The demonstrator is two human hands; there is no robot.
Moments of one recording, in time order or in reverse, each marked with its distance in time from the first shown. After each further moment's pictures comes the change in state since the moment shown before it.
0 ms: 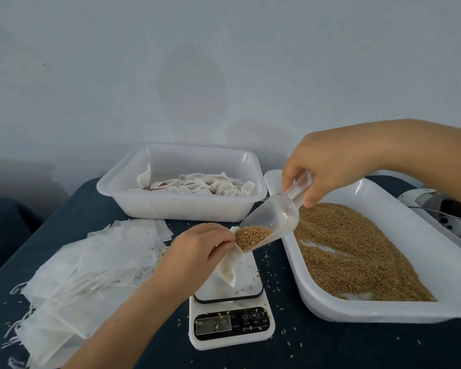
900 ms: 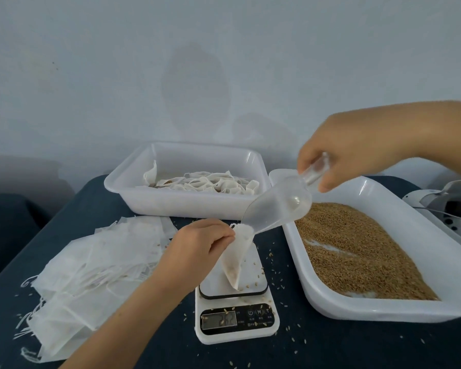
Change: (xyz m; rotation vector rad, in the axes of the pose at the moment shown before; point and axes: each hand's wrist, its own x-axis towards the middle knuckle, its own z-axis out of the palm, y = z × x) left_hand -0.002 -0.001 -0.006 -0.008 0.041 -0.066; right_hand -0.018 0.005 -0.012 -0.050 0.110 0.048
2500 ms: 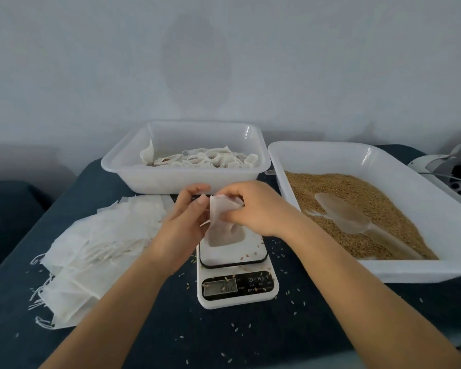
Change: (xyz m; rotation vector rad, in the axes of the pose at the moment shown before) left_hand -0.014 -0.030 0.017 -1.291 -0.036 -0.527; right_hand 0.059 -0.107 0.136 1.027 0.286 0.019
